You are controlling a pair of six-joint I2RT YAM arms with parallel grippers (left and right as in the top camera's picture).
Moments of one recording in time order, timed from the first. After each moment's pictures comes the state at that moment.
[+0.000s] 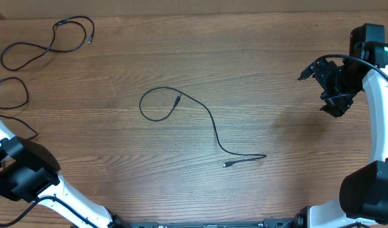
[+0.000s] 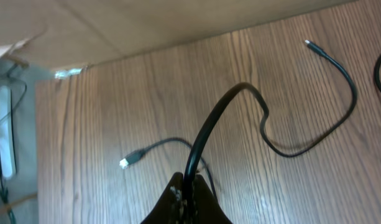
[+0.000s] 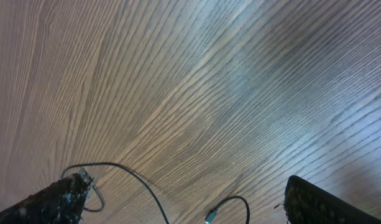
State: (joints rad) left arm 0.66 2.11 2.24 -1.34 -0.51 -0.62; right arm -0.19 1.71 1.64 -1.34 -0.25 0.69
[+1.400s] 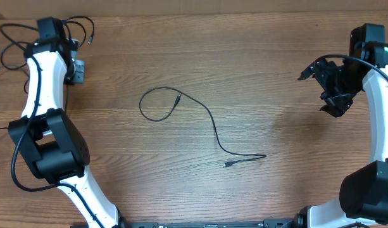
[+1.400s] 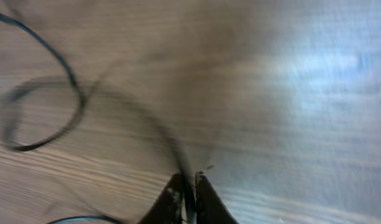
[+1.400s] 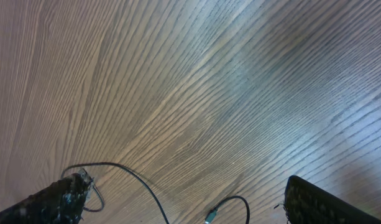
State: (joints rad) left arm 0.27 2.11 1.80 -0.95 -0.26 0.30; right arm -0.19 1.71 1.64 -1.34 -0.25 0.69
